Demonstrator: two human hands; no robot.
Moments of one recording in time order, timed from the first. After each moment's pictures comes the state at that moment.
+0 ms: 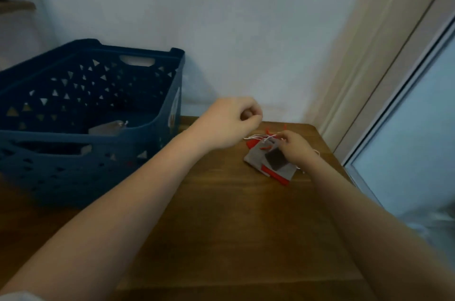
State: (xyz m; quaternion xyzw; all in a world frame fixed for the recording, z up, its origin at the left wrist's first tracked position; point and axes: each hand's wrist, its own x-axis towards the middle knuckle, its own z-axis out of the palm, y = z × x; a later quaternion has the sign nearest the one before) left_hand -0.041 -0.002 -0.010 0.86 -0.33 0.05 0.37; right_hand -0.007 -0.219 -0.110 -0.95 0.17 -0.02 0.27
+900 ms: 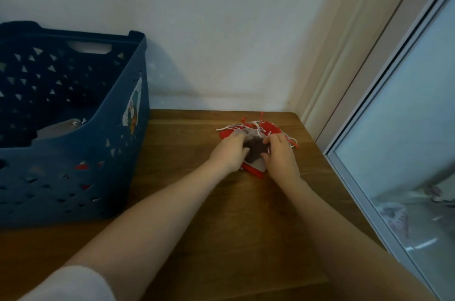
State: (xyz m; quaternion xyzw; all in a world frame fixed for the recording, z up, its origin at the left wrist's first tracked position) left_hand 0.019 -0.109 -0.144 0.92 -0.25 -0.06 0.30; right_hand -0.032 -0.237 -0.153 -0.96 0.12 -0.12 0.24
